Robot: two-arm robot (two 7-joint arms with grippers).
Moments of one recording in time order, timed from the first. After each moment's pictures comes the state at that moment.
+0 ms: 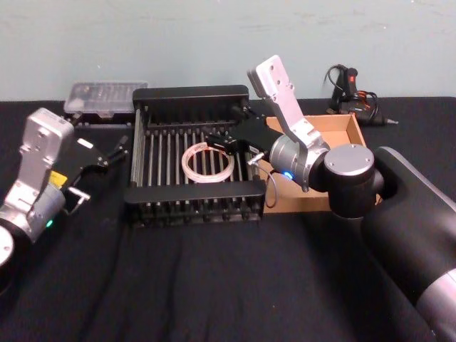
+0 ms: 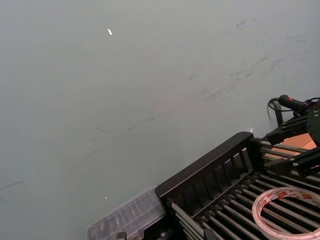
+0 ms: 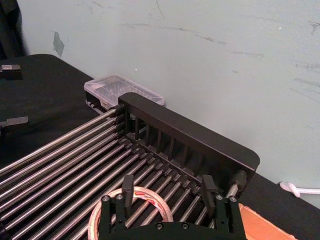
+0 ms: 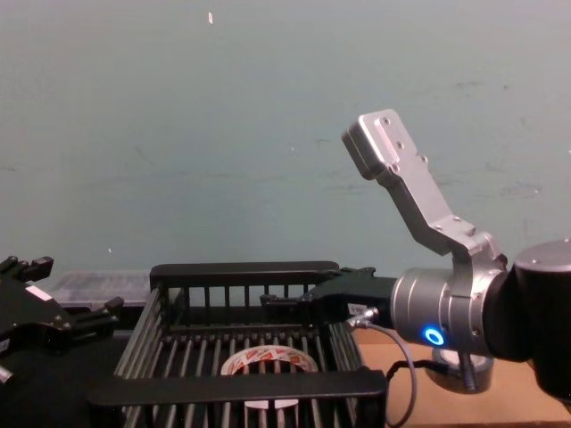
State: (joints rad) left arm -0.20 0.60 0.45 -1.41 -0.25 -0.12 0.03; right arm 0.57 0.09 -0.50 -1.01 0.14 0.12 0.33
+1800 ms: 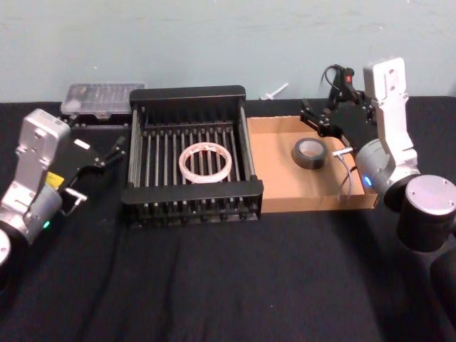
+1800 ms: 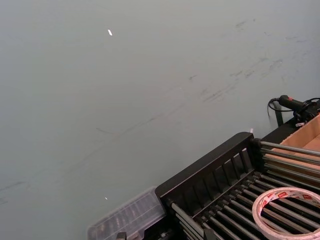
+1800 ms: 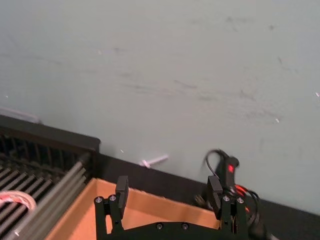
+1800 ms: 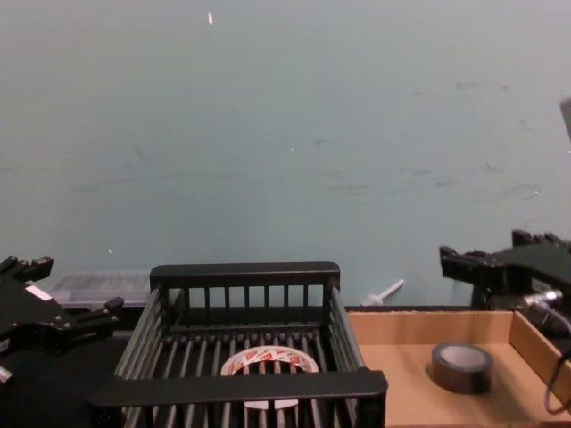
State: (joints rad) left arm -0.20 0.60 0.45 -1.41 -0.25 -0.12 0.03; right arm 0.30 0.18 -0.24 -1.32 0.08 0.06 0.08
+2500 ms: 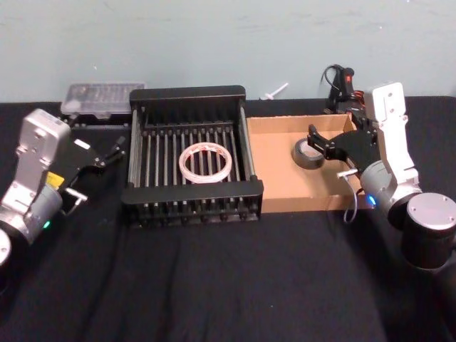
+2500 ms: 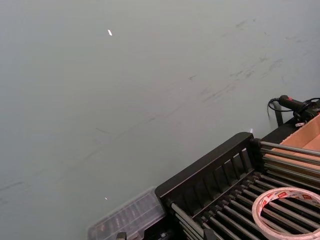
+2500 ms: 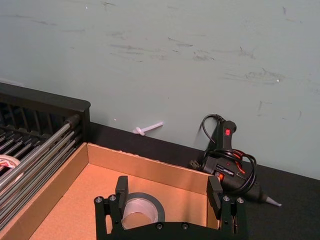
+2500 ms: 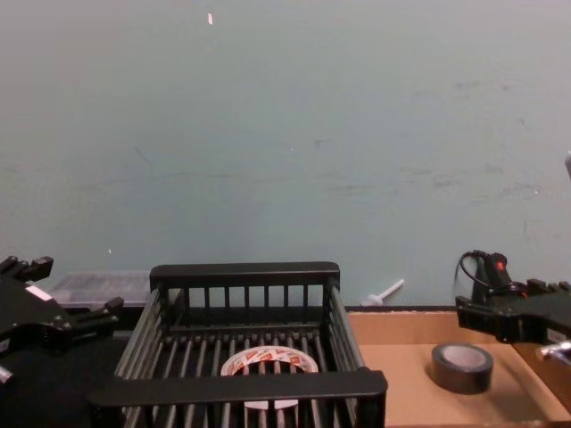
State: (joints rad) left arm -0.20 0.60 0.45 -1.41 -0.25 -0.12 0.03; right arm 0.27 0.17 -0.21 -1.27 0.05 0.08 0.09
